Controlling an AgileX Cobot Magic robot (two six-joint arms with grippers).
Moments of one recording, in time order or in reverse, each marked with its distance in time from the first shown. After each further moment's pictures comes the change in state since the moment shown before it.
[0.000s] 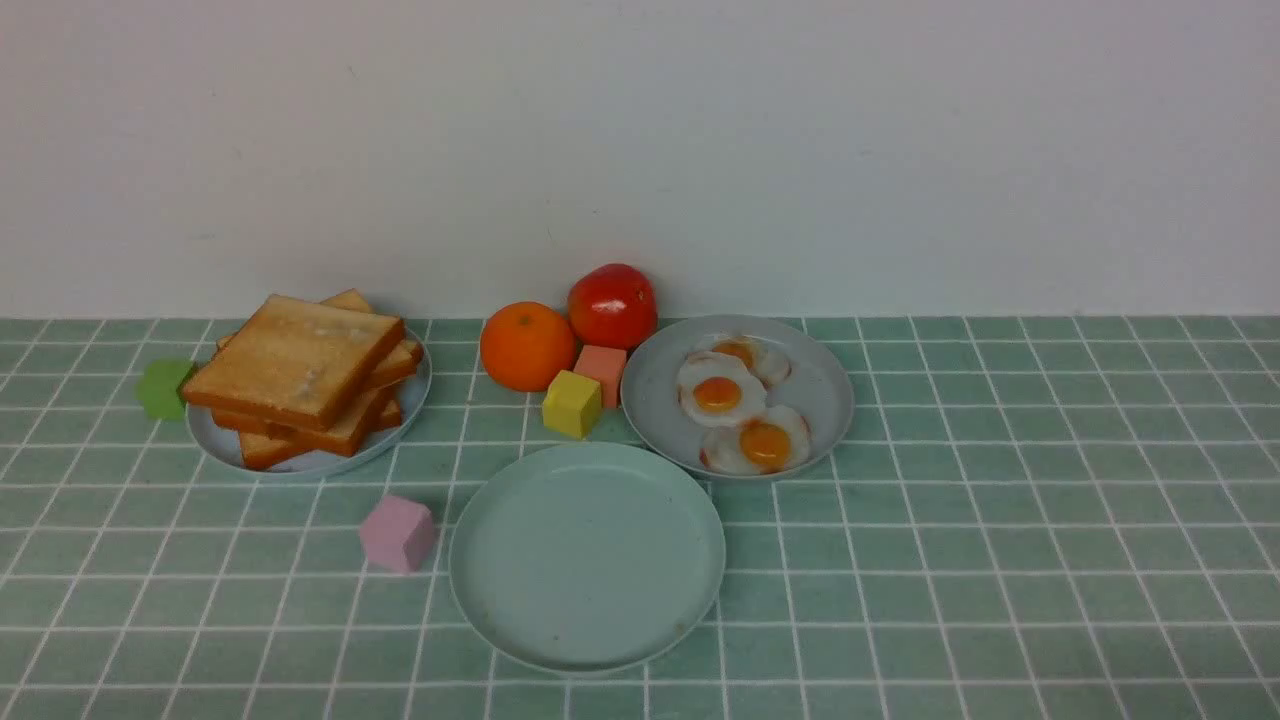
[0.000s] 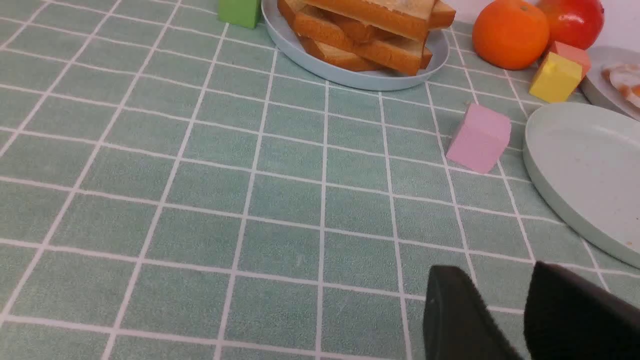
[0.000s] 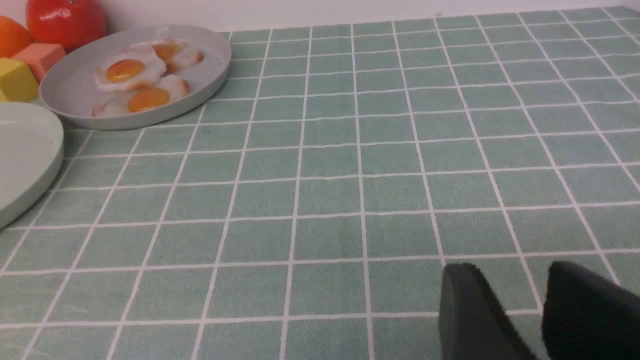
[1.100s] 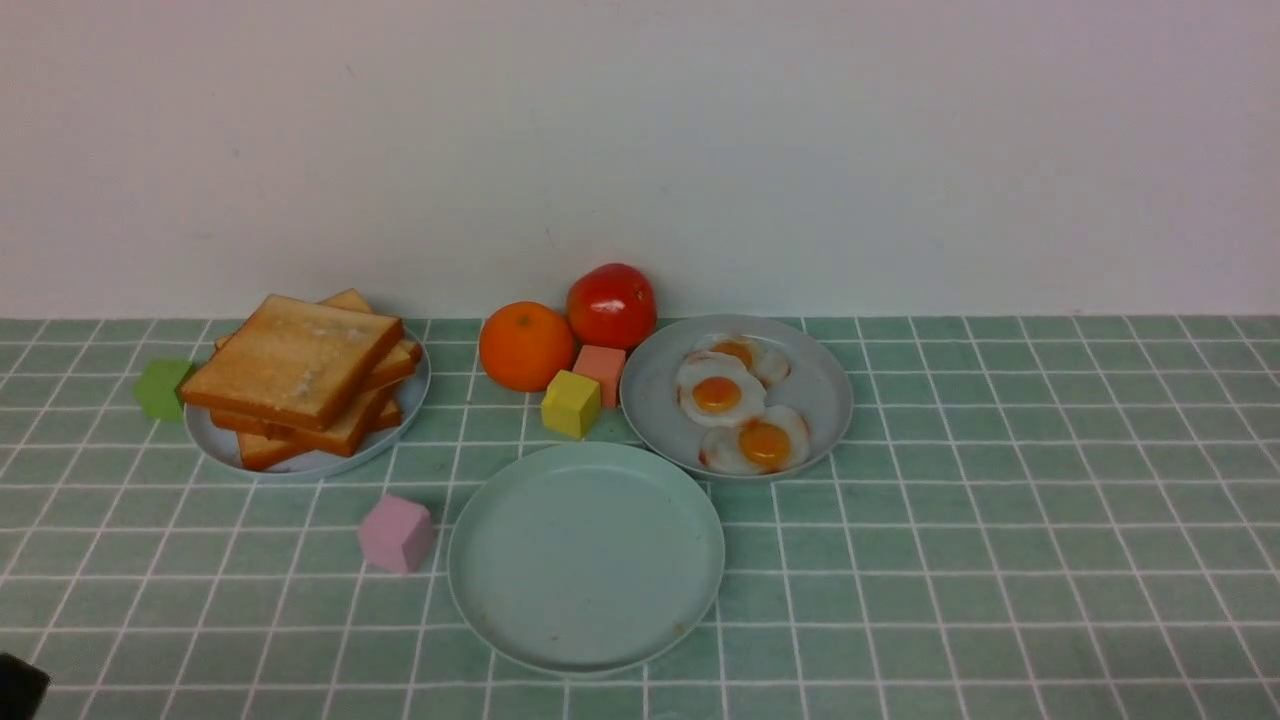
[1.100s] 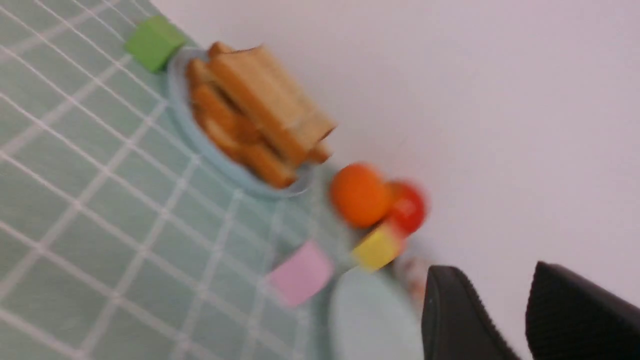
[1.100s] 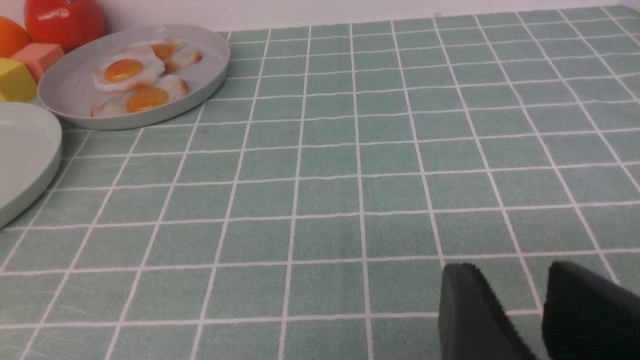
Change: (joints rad) right arm 0.000 0.000 0.000 0.000 0.000 0.000; left arm 0.000 0.000 0.000 -0.425 -0.303 -0.228
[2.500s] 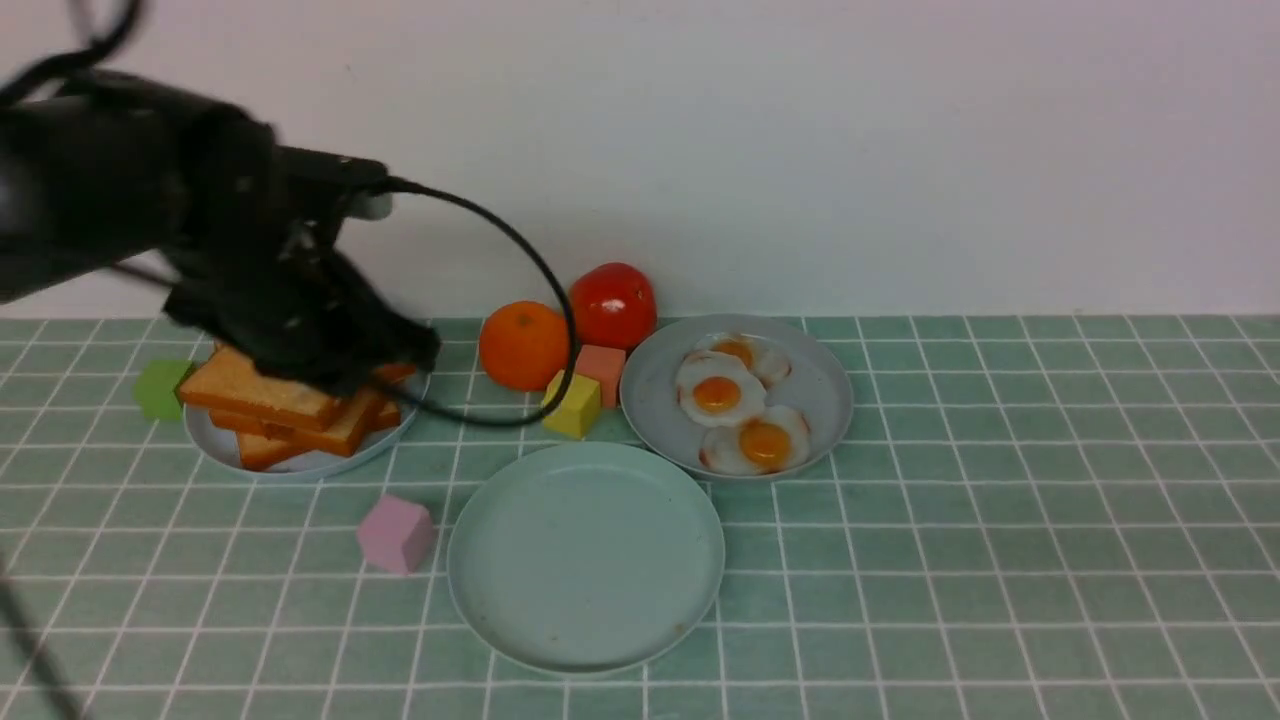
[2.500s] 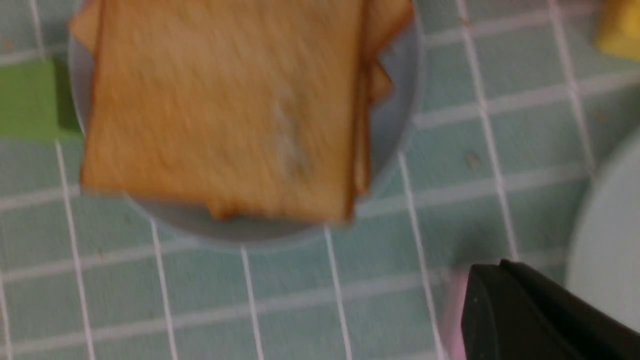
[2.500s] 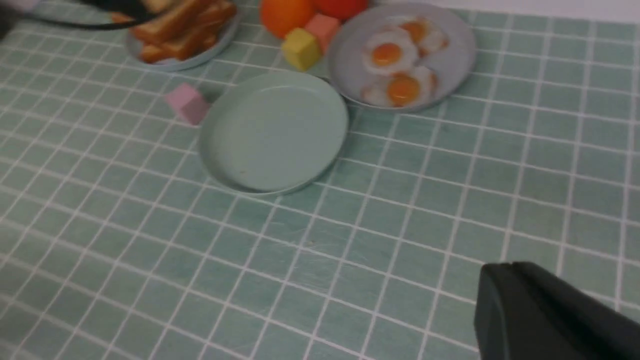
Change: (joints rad) right arm 0.120 0.513 -0.901 0.393 0.686 -0.269; left arm -0.213 1.840 -1.497 0.663 0.715 0.231
